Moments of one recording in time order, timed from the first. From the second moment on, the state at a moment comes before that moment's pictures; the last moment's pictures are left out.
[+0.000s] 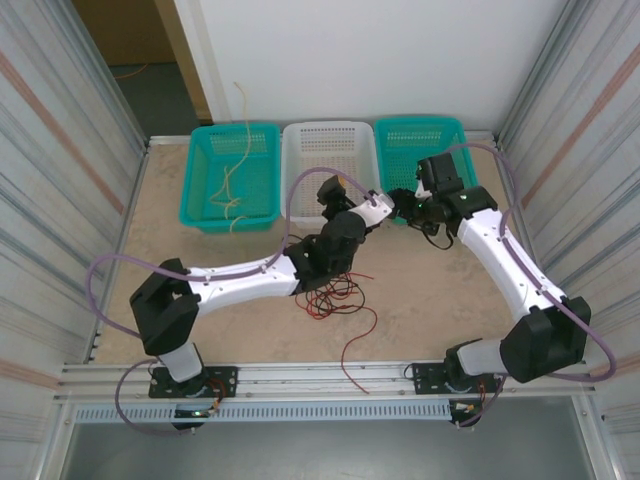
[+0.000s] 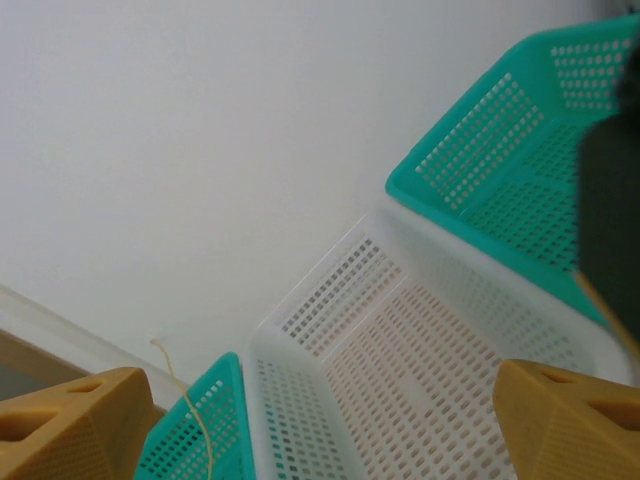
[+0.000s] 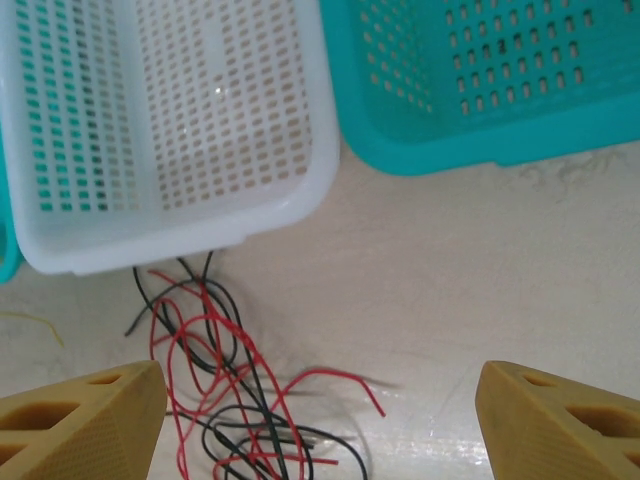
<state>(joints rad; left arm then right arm) -1.11 1.69 1.23 0.32 -0.86 0.61 0.31 1.35 1.26 -0.84 -0.14 0.62</state>
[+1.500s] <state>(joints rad) -0.55 1.33 1.07 -0.61 0.16 -0.33 0.74 1.29 0.92 -0.77 0.11 0.76</state>
